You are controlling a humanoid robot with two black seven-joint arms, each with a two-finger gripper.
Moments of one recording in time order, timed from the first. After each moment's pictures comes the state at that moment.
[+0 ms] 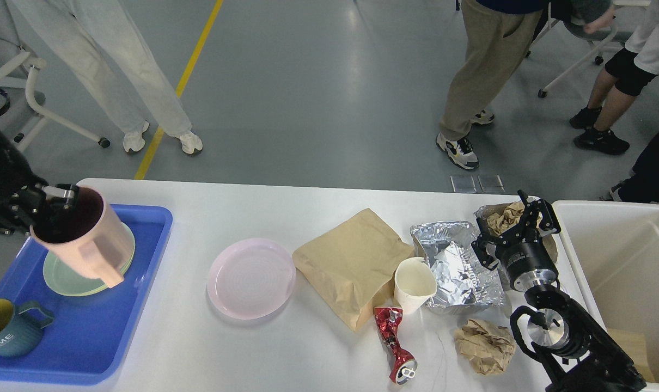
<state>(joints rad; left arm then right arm) -2.42 0.48 1.66 -1.56 0.16 -0.77 -0.09 0.24 -0.11 1.32 0.88 -0.51 0.19 0.27</state>
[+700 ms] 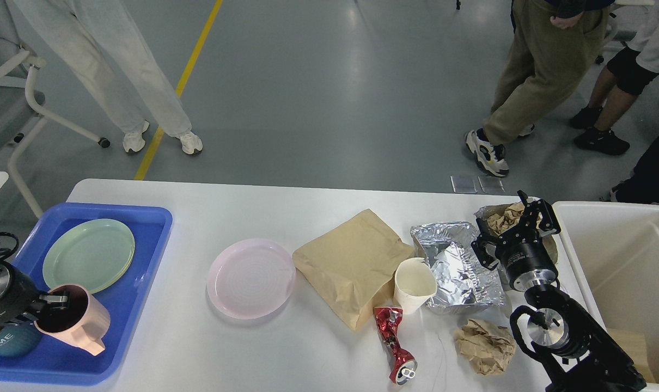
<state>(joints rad) -1.49 0.73 1.28 -1.13 0.42 -0.39 -0.09 0.24 -0.11 1.32 0.88 -0.51 0.19 0.28</state>
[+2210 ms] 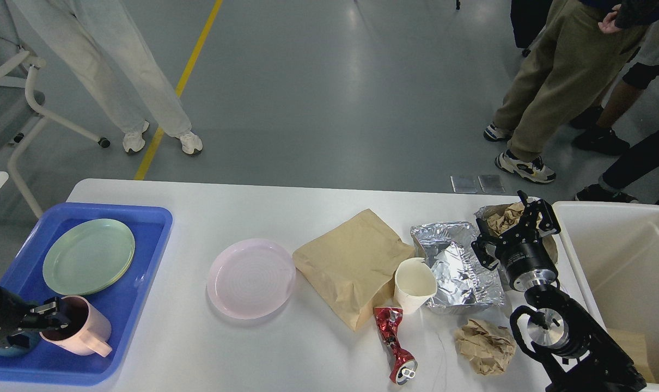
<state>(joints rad) -1.32 0.78 1.14 -1.00 0.34 -0.46 -0.10 0.24 -0.11 1.32 0.88 -0.51 0.19 0.27</state>
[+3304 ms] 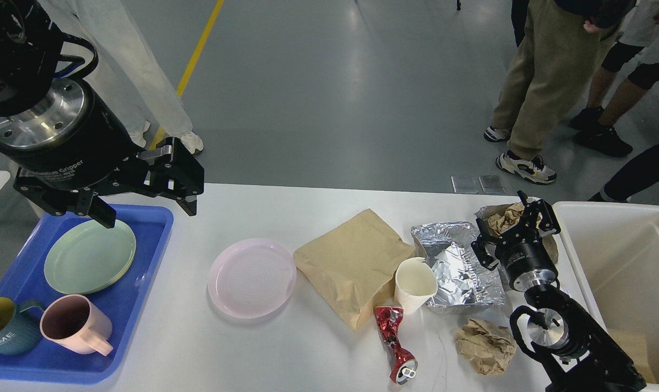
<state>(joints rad) -2.79 0.06 1.64 -1.76 -0.30 -0.87 -0.13 0.24 -0.11 1.32 0.88 -0.51 0.19 0.27</state>
